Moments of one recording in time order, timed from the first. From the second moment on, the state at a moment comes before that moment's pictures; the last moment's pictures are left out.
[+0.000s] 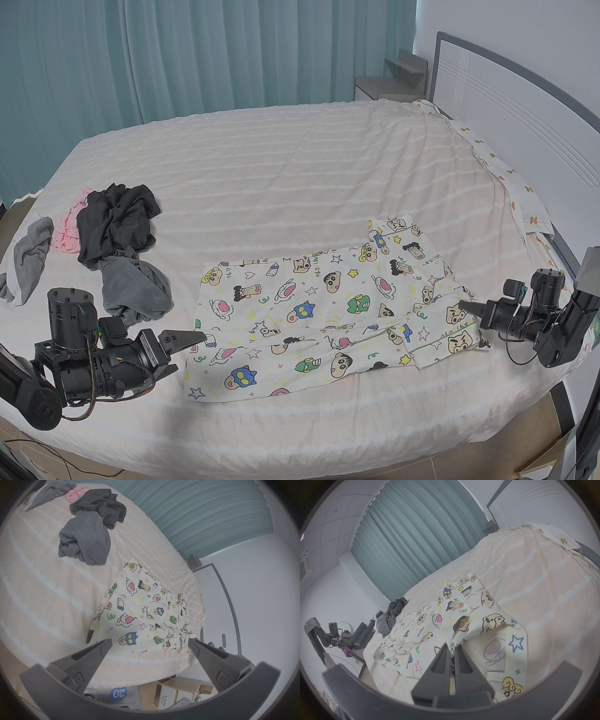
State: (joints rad) left arm -0.26 1.59 -0.29 -0.78 -0.32 -0.87; right arm -0.10 2.16 -0.53 -1.26 0.63 0.25
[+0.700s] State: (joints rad) left arm -0.26 1.61 -0.29 -0.79 -0.31 -0.87; right arm -0.12 2.23 -0.62 -1.21 0.62 0.25
